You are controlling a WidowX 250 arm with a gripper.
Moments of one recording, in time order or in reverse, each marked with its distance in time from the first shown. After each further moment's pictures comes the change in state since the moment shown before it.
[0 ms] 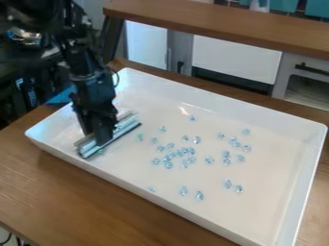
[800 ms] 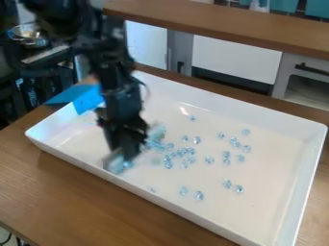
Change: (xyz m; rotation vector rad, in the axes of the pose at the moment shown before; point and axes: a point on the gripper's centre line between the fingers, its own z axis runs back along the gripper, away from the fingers) arm 0.006 -0.070 -0.009 -0.050 -0.002 -0.004
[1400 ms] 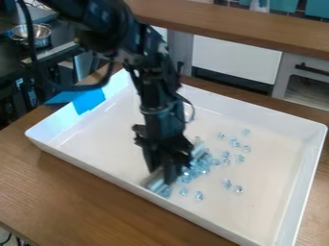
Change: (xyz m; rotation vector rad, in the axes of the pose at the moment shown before) arm -0.001 -0.071 -0.012 -0.047 0.020 -0.050
